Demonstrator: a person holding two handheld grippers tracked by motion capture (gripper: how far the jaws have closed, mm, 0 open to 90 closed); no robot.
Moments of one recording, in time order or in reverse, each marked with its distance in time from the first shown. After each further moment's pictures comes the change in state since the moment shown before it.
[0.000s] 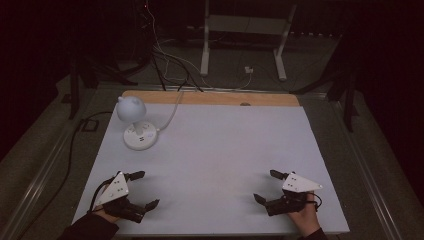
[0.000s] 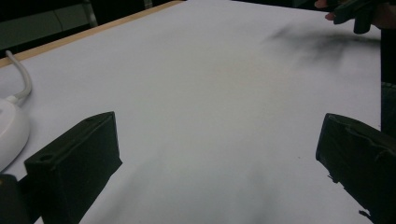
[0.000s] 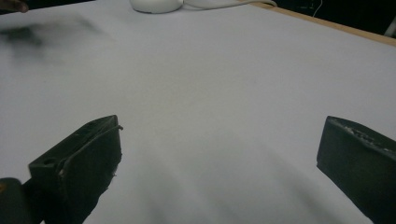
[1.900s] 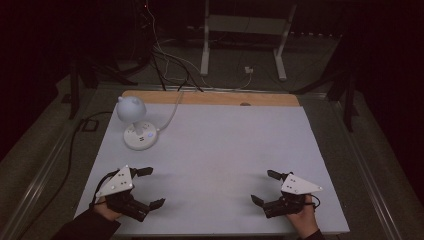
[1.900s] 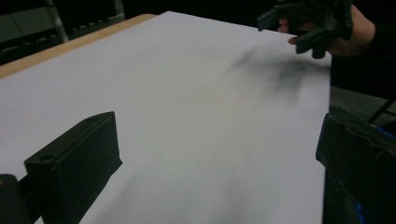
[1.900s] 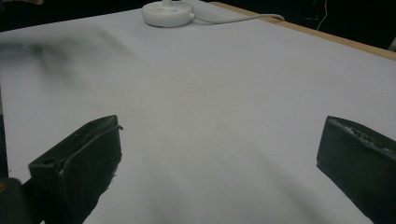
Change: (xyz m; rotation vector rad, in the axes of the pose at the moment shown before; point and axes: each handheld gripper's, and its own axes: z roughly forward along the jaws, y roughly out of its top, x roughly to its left) left arm -0.005 0.045 0.000 -0.017 -0.109 -0.020; right arm 0.011 0.009 -0.001 -0.035 0.021 -0.007
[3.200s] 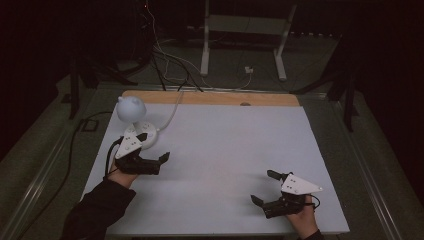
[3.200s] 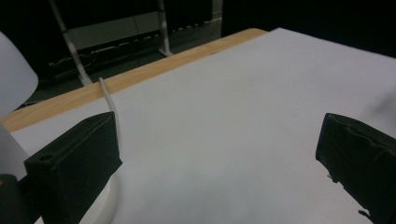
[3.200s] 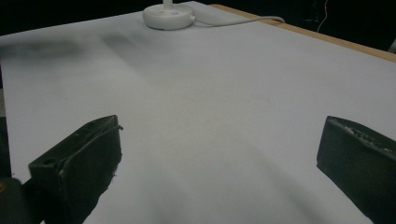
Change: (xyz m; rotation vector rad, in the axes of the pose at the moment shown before) left arm 0.059 0.032 0.038 -0.009 0.373 -0.104; right arm 0.001 0.001 0.000 -0.008 0.002 0.002
